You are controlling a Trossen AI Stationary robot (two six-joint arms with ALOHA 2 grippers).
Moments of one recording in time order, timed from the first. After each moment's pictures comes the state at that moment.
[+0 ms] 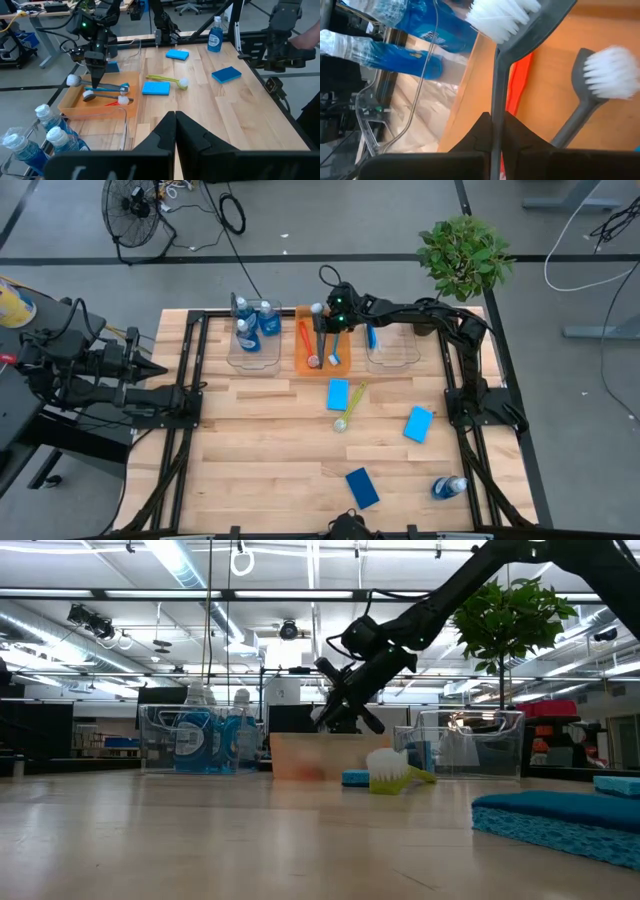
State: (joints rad) left arm -0.01 0.25 1.21 -1.29 -0.05 0.06; right arm -0.57 2.01 1.38 -0.10 -0.33 0.82
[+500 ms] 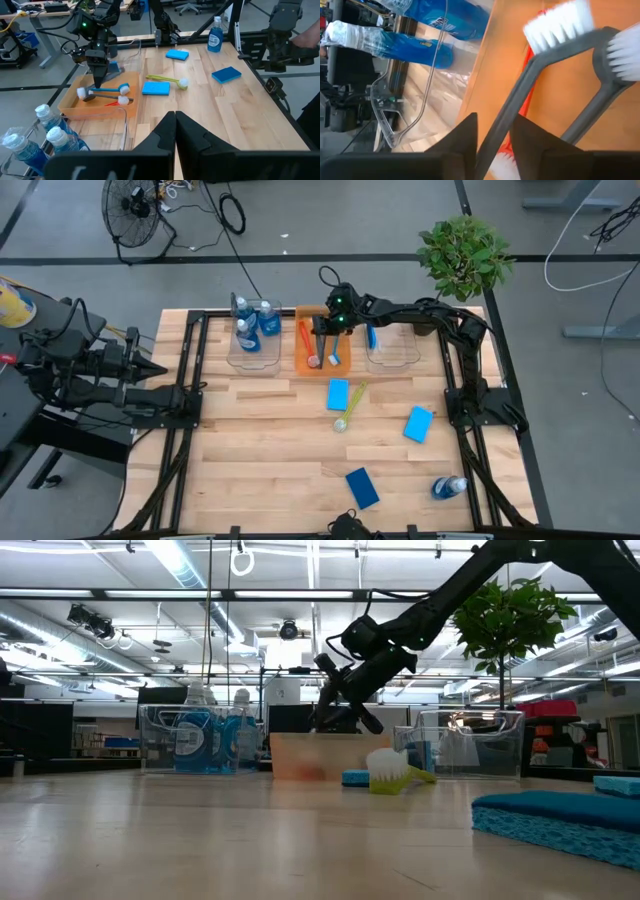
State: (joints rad) left arm -0.01 0.25 1.21 -1.29 -0.05 0.06; right arm -0.57 2.01 1.38 -0.10 -0.40 0.86
